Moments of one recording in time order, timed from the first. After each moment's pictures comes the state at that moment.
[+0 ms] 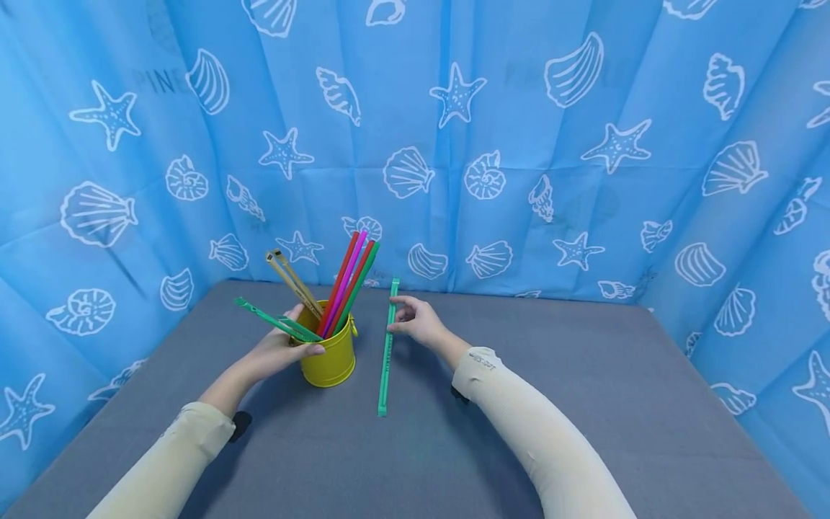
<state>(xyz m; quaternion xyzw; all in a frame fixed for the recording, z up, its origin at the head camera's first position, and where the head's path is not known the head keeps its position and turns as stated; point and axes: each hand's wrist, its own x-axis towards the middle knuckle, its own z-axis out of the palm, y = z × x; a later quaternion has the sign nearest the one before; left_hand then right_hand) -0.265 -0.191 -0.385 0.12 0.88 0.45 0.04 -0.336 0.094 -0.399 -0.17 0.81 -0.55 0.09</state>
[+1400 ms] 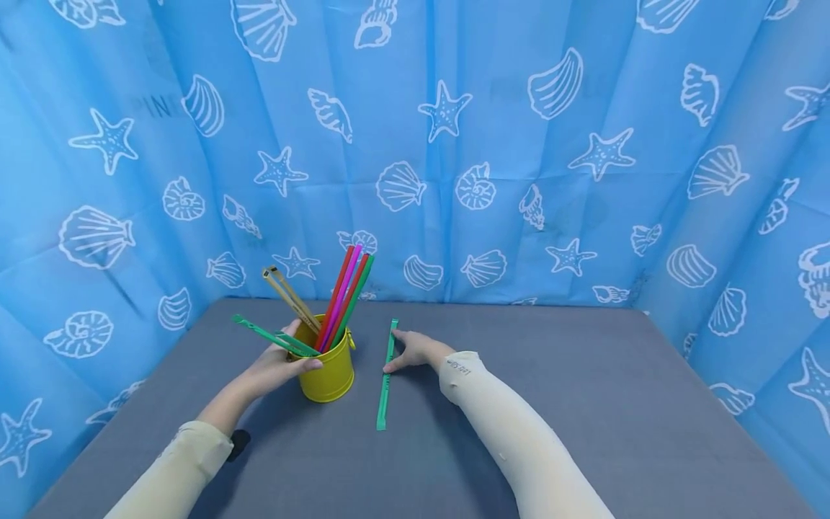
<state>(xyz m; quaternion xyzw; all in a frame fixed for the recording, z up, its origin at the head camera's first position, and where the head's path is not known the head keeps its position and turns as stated) -0.260 -0.187 -0.385 0.12 0.88 0.46 0.04 -0.346 0.090 -0.414 -0.18 0.93 -0.26 0.20</state>
